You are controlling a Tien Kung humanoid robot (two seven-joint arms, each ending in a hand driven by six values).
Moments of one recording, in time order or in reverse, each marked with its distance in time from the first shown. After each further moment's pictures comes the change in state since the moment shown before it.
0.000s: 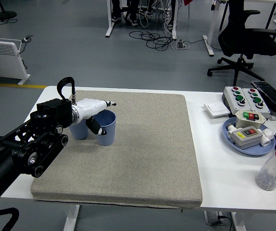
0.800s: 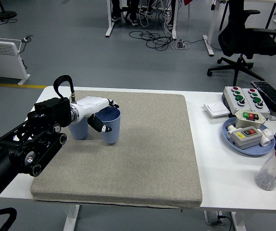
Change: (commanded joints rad) left arm 0.012 0.038 0.004 -0.078 -0.067 0.009 -0.027; right arm 0.001 0.000 0.004 0.000 0.005 -0.001 0.004
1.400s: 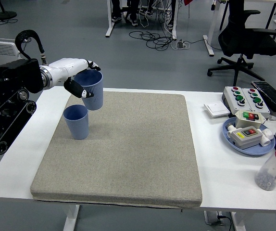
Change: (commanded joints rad) left arm -0.059 0.173 -0.124 -0.206 -0.057 -0.135 0.104; right arm 0.001 -0.003 0.013 0.000 0.002 -0.001 0.000
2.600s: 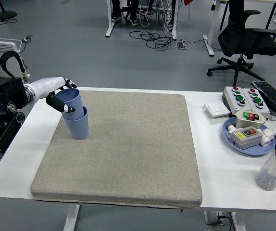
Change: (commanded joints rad) left arm 0.080 -0.021 -0.064 0.192 0.022 0.053 -0.024; right arm -0.007 0.003 -0.010 0.000 0.005 -0.003 0.001
